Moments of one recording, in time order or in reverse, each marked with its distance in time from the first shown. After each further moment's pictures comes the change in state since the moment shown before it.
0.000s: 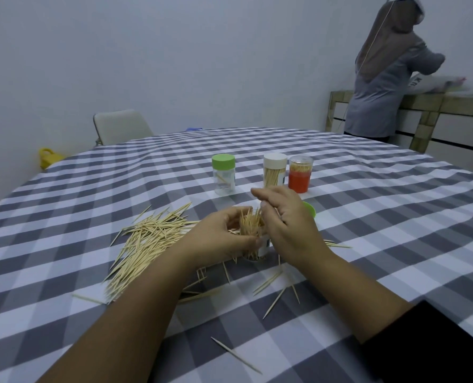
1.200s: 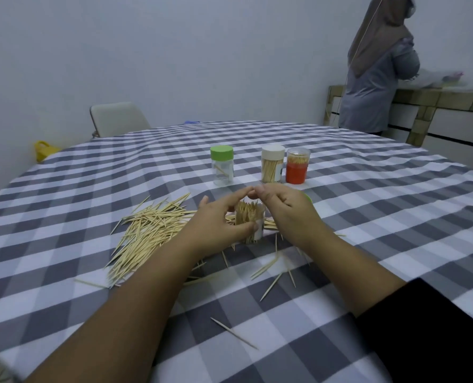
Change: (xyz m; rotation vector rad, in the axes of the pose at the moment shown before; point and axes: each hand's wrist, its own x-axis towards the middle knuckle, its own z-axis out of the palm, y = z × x) left_hand 0.006 -0.013 0.004 0.347 0.175 0.202; right_hand 0.001 0.004 -0.008 0.130 -0.122 0.132
